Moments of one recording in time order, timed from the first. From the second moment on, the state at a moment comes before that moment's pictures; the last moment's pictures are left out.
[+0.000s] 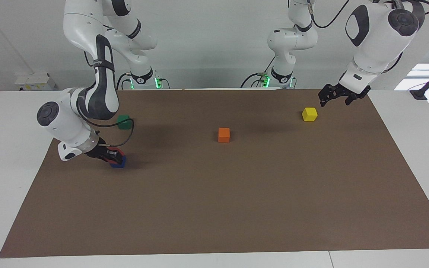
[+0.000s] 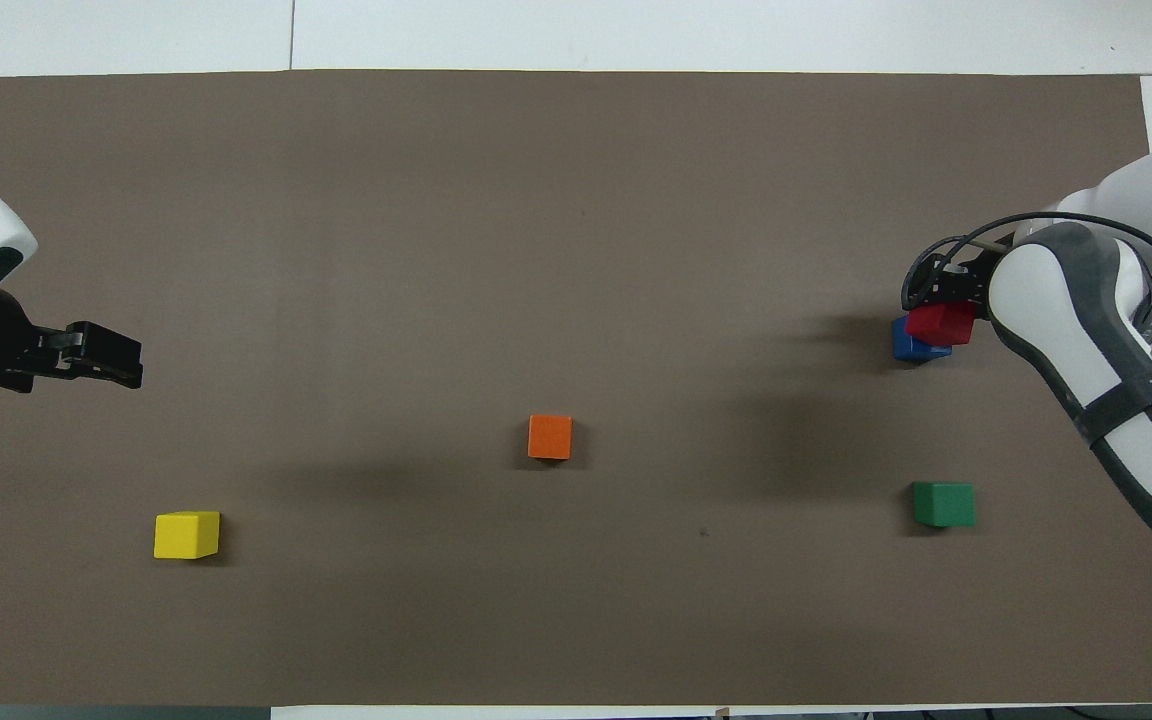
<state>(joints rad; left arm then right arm) 0.01 -0.05 -0.06 -1.76 0.01 1.56 -0.02 -0.03 0.32 -0.06 -1.86 0.21 2.07 0.08</state>
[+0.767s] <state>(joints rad) 0.01 -0.06 -0.07 -1.76 0.01 1.63 -0.02 -0.04 0.32 -0.06 -1.86 0.21 2.08 0.08</state>
